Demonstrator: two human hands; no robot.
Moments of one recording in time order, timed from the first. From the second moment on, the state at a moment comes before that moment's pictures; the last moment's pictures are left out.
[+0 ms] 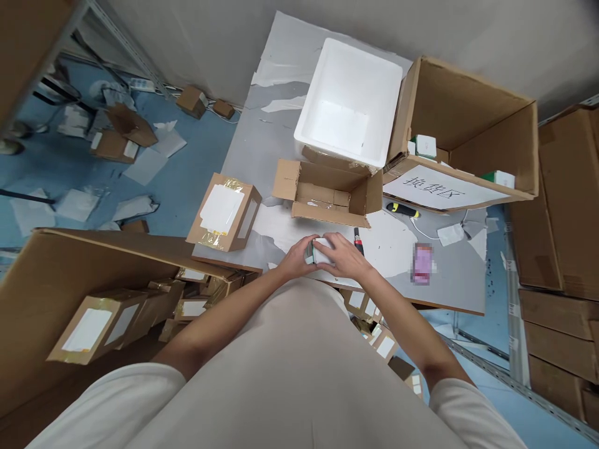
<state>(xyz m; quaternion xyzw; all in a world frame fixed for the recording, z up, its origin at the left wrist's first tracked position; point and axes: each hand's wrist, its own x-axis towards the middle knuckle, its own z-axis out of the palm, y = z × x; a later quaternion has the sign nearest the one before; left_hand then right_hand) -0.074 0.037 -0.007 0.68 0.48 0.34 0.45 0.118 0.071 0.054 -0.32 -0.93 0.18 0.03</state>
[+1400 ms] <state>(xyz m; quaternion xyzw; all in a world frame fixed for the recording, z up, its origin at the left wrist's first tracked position) -0.080 0.150 0.032 0.82 0.54 0.02 0.20 0.377 0.271 0.288 -0.81 -0.54 -0.12 0.18</state>
